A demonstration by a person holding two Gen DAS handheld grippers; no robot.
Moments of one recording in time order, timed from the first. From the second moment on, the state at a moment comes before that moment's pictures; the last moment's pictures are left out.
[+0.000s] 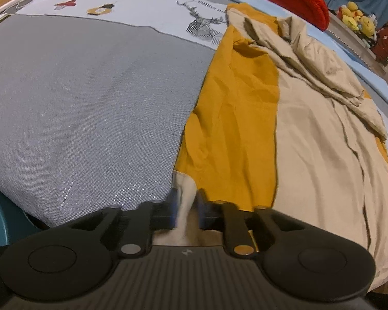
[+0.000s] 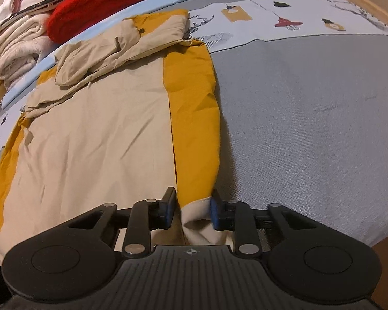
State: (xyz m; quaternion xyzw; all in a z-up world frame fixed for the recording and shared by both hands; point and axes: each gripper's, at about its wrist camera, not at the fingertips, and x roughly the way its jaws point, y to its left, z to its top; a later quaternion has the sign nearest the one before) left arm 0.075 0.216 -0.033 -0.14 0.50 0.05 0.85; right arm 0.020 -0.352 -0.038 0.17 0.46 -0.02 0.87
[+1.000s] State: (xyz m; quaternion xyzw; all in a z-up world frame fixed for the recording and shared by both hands) left arm -0.030 0.273 0.142 -0.26 0.46 -0.16 0.83; right arm -0.125 -0.393 0.148 0.27 0.35 0.06 0.90
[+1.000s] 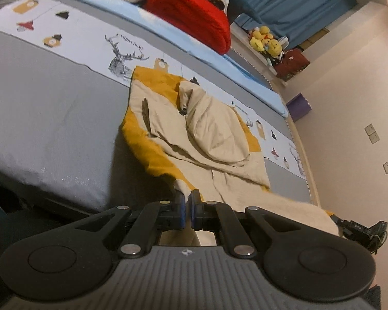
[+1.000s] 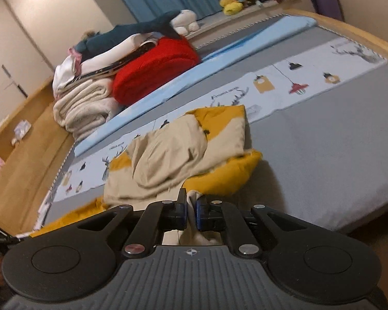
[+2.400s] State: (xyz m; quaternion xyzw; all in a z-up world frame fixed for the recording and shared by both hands) left arm 0.199 0.198 0.005 0.01 0.46 -0.06 0.89; right arm 0.135 -0.394 -0.011 0.13 0.43 -0.03 0.89
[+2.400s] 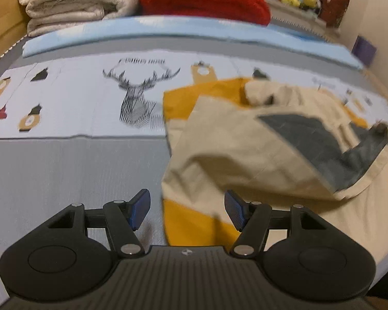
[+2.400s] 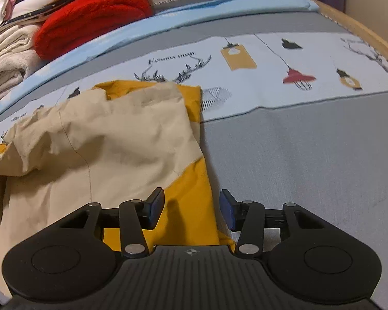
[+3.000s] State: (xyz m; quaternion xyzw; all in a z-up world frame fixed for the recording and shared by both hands) left arm 0.245 0.194 -0.012 0.00 0.44 -0.05 0.90; right arm 0.171 -0.390 -0.027 0.11 0.40 -0.02 0.91
